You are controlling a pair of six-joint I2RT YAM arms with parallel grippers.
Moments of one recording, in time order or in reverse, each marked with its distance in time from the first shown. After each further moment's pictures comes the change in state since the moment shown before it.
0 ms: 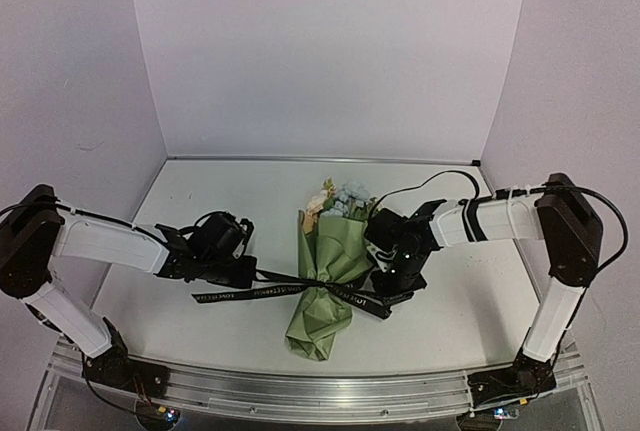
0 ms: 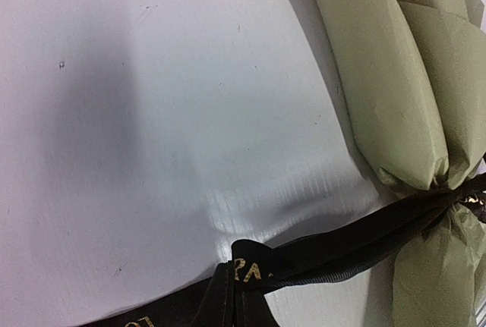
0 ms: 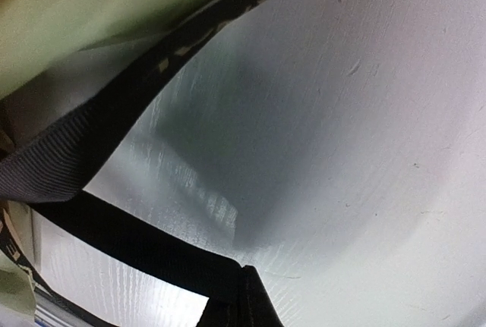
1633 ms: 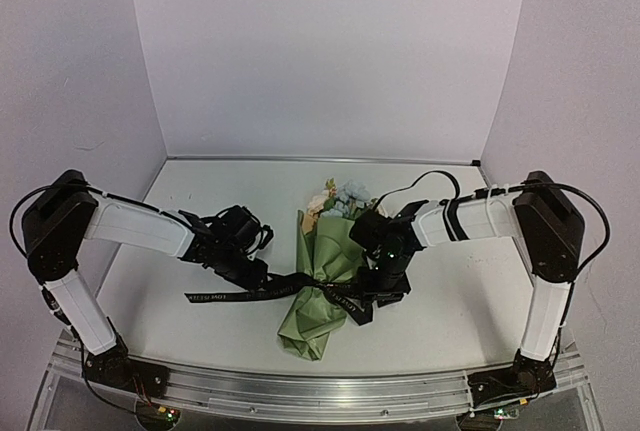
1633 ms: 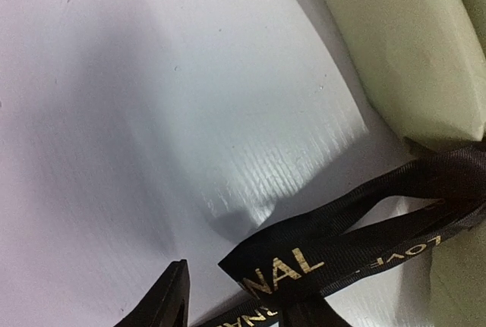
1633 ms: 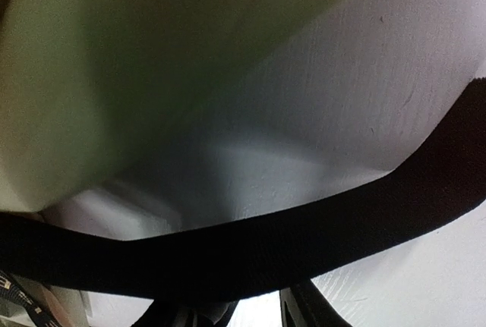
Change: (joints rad) left arm 0.028 0.177 0.171 -0.159 0.097 0.261; right arm 0.035 0.105 0.092 0.034 -0.042 0.258
